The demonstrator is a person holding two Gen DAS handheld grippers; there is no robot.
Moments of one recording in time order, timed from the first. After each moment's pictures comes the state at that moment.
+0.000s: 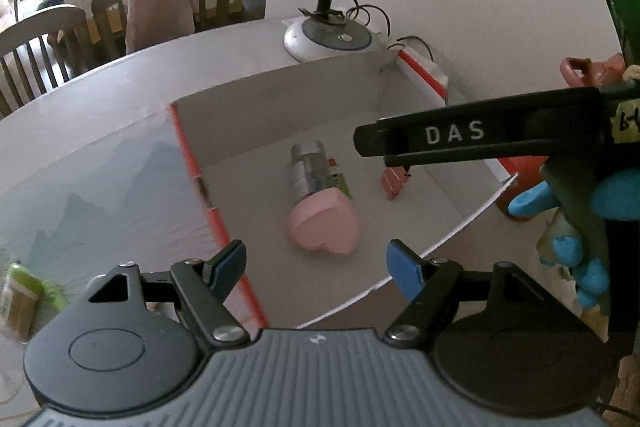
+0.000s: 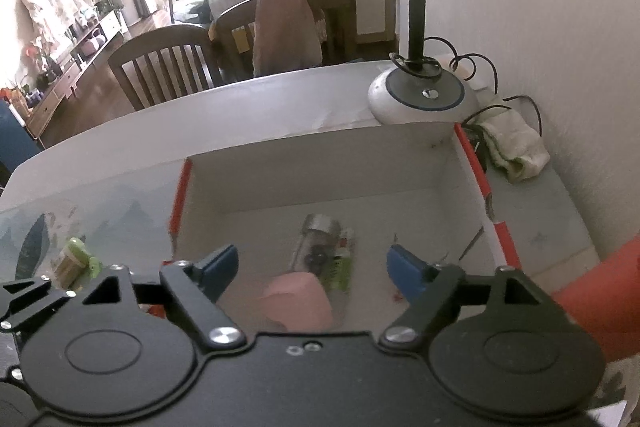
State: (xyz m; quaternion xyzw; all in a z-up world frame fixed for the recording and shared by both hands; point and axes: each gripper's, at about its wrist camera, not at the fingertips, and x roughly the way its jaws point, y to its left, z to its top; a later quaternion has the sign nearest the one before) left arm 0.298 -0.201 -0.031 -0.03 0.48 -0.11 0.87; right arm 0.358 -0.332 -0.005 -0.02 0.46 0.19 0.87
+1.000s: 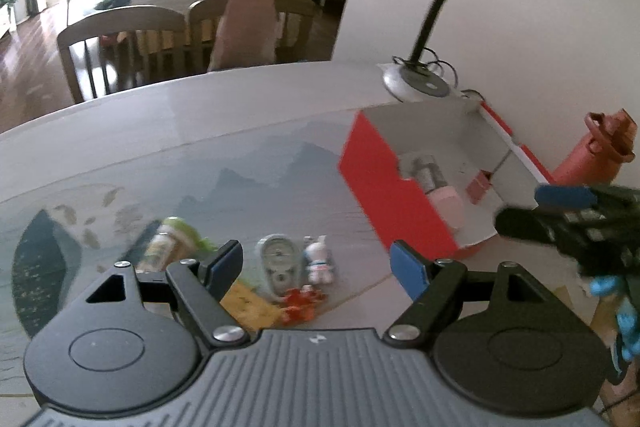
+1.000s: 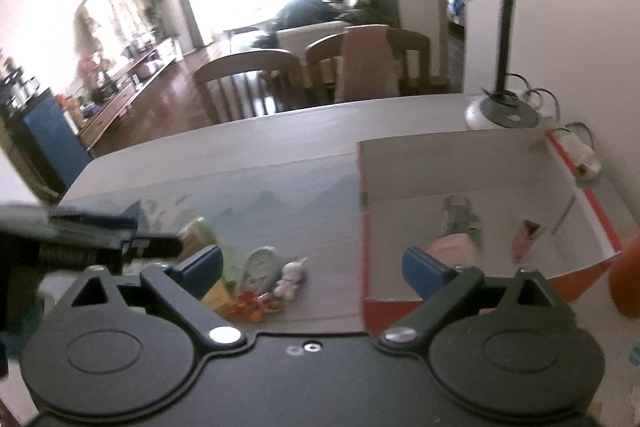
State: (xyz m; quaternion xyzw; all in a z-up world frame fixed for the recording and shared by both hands) left arm 0.205 -0.023 -0.009 -0.08 0.42 -0.05 0.90; right arm 0.221 -0.241 0.014 -0.02 0.38 0.27 0.88
